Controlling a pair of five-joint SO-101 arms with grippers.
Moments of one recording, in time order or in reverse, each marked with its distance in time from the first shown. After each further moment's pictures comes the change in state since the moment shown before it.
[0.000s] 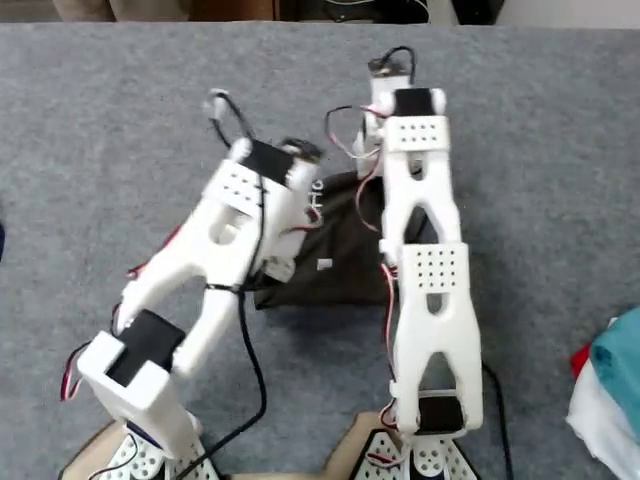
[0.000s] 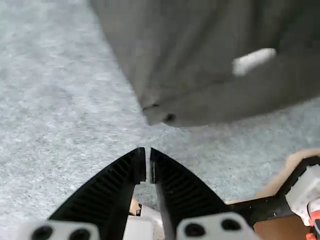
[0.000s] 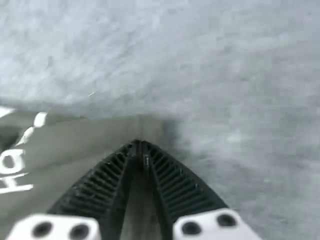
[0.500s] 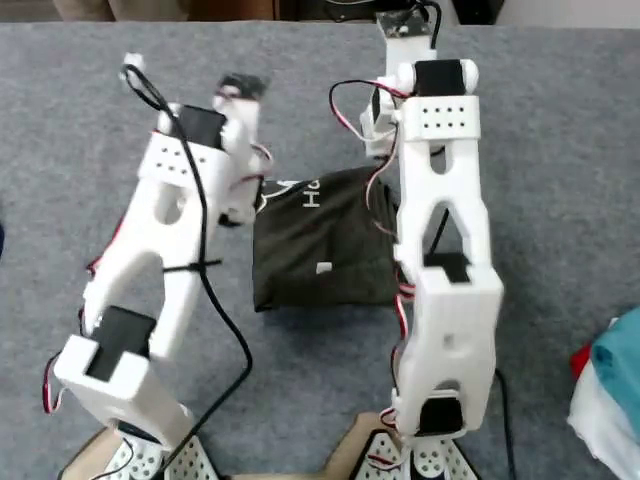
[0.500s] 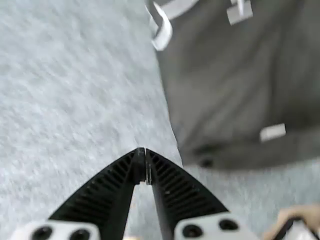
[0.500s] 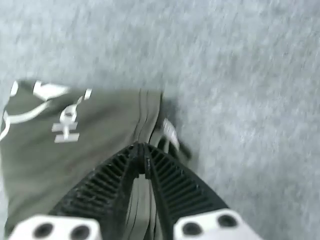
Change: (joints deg) left arm -15.1 -0.4 -11.3 -4.0 -2.2; right arm -2.9 -34.0 30.4 0.1 0.0
